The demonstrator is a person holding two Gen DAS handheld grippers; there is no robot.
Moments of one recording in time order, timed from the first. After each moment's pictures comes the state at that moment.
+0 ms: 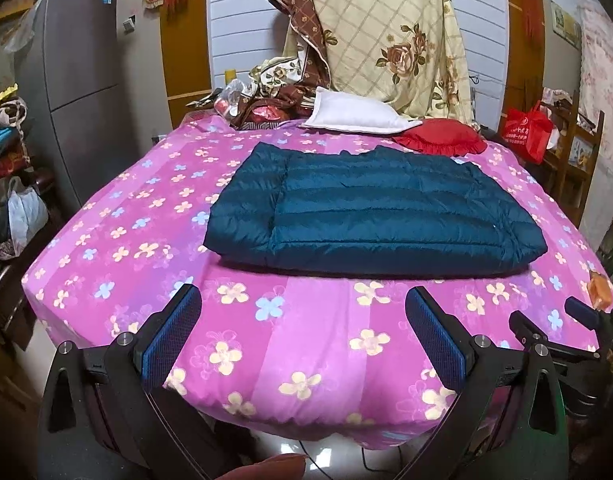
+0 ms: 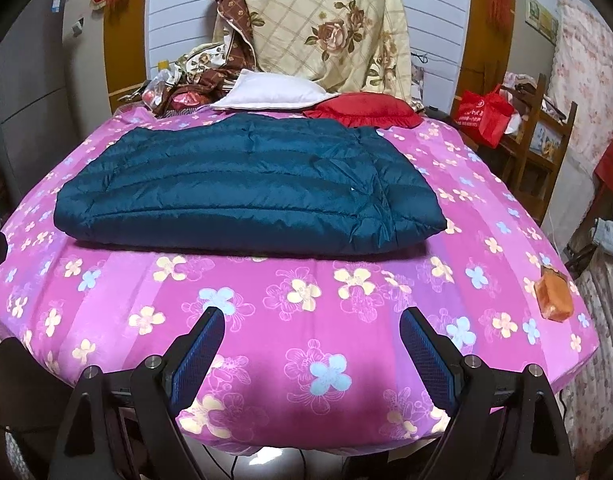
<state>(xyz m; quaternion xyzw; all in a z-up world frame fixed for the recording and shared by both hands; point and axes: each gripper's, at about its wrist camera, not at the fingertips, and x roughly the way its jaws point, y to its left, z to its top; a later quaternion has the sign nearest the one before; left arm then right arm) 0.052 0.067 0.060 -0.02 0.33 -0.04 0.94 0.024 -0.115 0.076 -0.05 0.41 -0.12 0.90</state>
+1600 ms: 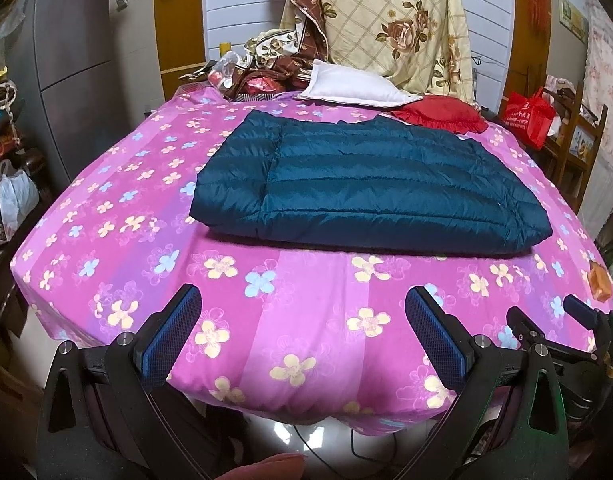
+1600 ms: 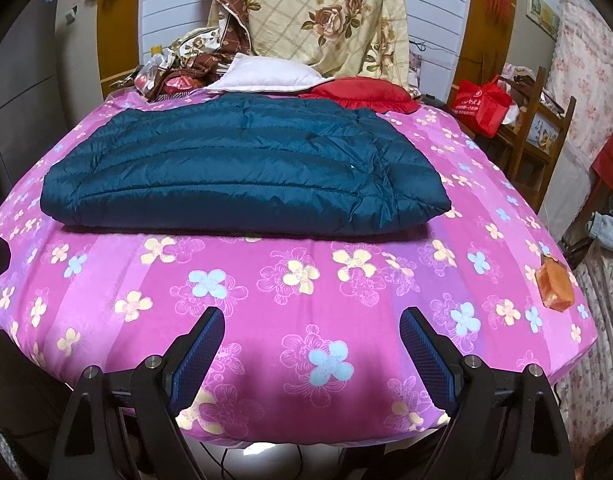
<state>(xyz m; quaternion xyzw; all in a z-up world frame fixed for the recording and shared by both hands) 0.062 0.067 0.036 -0.03 0.38 -0.05 0.92 0.027 -0.111 0.058 -0.05 0.43 -0.13 0.89</state>
